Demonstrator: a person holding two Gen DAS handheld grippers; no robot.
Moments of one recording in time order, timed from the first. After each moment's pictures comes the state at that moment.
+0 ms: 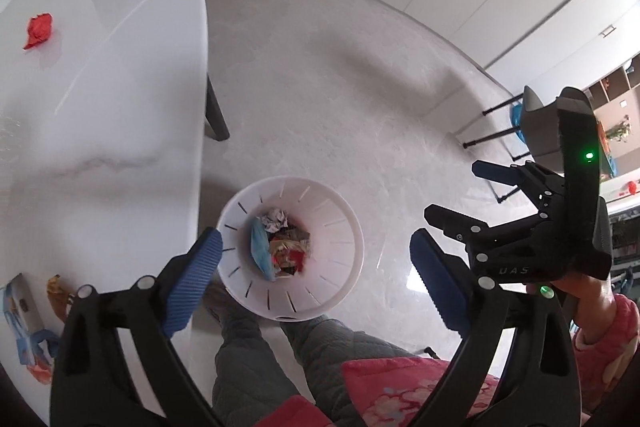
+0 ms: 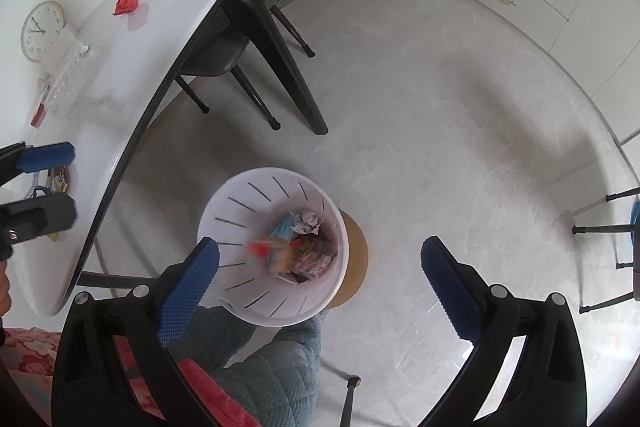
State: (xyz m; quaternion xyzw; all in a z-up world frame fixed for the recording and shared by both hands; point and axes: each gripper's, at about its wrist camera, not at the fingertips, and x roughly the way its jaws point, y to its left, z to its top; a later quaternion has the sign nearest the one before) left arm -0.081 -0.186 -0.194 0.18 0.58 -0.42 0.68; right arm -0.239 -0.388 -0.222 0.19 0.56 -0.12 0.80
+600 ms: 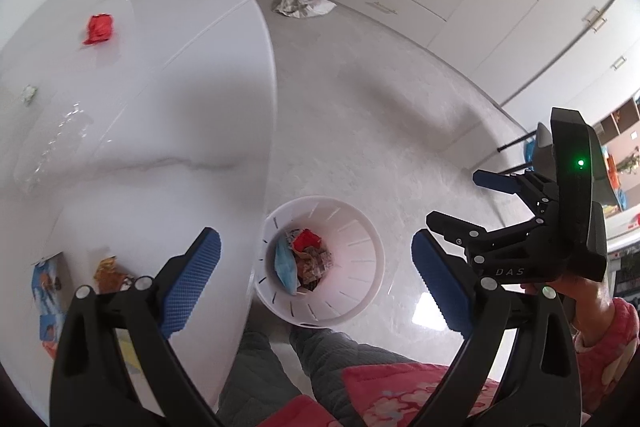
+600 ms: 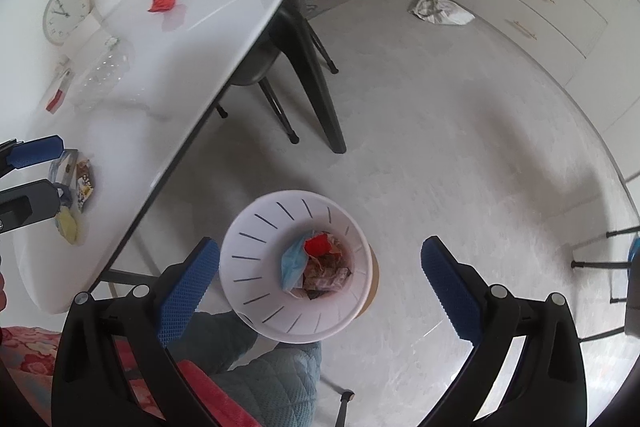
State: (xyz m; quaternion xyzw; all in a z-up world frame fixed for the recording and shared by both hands) left arm -0.080 -0.138 -0.155 0.14 0.55 -0.38 0.73; right arm -0.205 -0.357 -0.194 0.15 0.54 -0.09 0.82
